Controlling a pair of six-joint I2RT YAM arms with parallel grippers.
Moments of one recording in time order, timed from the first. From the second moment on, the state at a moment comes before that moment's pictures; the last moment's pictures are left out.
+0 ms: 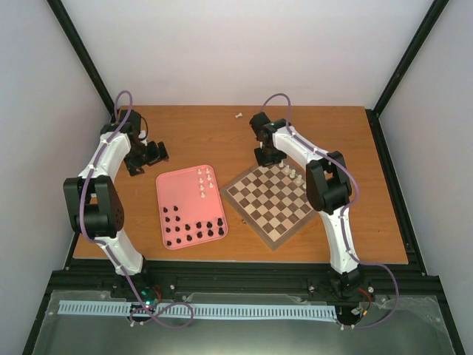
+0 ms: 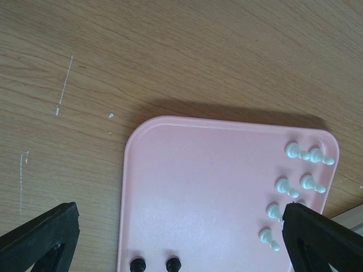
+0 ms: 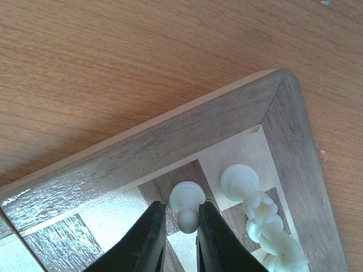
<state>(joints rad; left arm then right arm) 0.07 1.75 1.46 -1.01 0.16 -0.39 0.48 2.27 1.94 -1.03 0.15 0.18</state>
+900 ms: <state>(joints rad) 0.07 1.77 1.46 -1.01 0.16 -0.39 0.52 2.13 1.95 -1.07 0.04 0.16</state>
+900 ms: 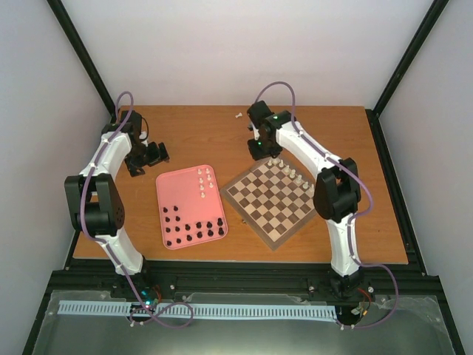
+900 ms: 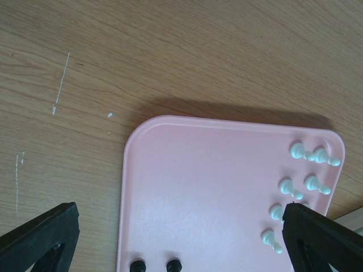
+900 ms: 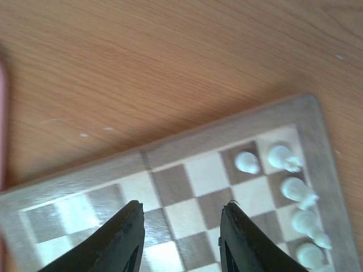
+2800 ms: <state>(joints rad) 0.07 1.72 1.41 -0.98 0.21 -0.40 0.91 2.56 2.34 -1.10 -0.15 0.10</state>
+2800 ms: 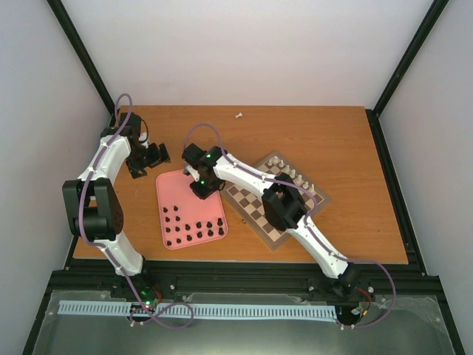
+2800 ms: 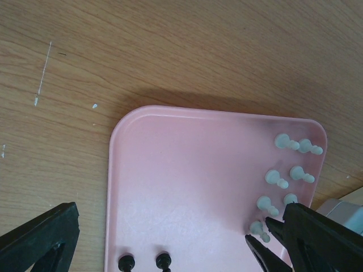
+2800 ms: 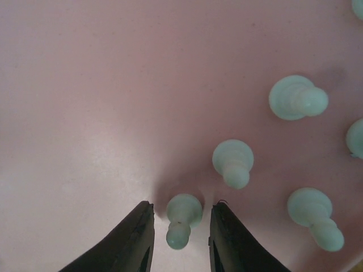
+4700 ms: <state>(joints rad) 0.07 1.72 1.41 -0.98 0.21 -0.40 0.46 2.10 1.71 -1.00 0.02 0.18</state>
